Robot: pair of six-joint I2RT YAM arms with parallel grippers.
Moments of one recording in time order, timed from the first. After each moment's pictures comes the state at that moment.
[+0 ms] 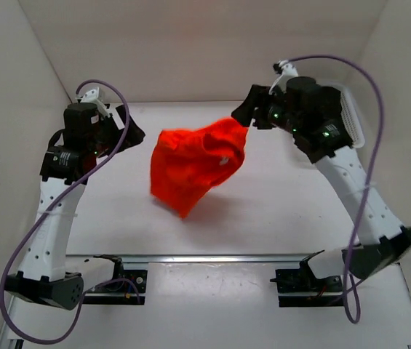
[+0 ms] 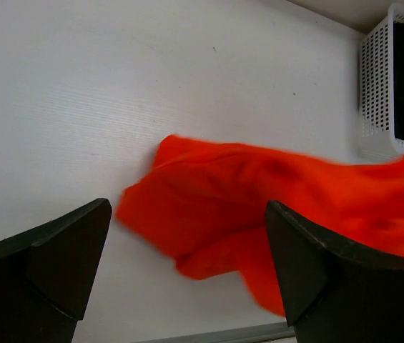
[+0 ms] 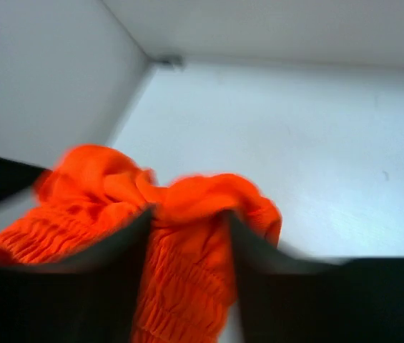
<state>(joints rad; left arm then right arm) -0.18 1.18 1.51 -0.86 0.05 -0.47 0.51 1.38 1.75 -0.59 -0.14 0.43</state>
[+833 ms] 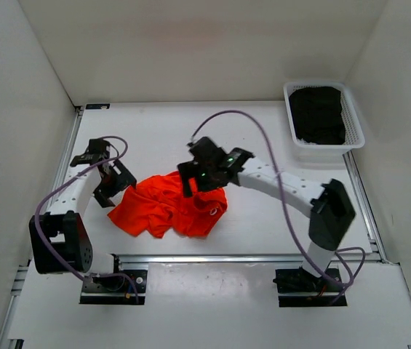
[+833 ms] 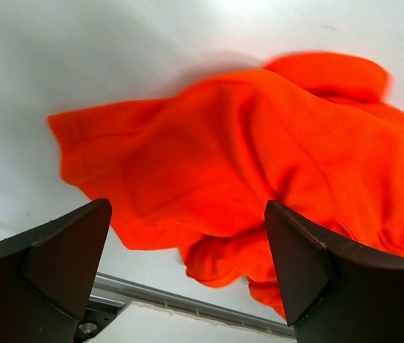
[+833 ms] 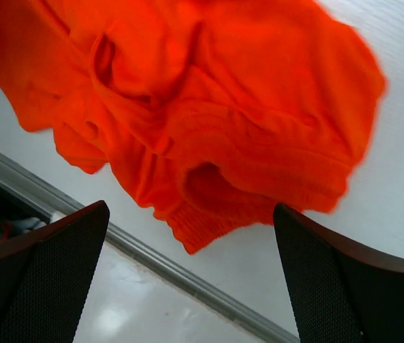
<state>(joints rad) 0.02 1.38 1.02 -0.88 -0.01 -0.64 0.90 1.68 1.46 -0.72 -0.03 0.51</state>
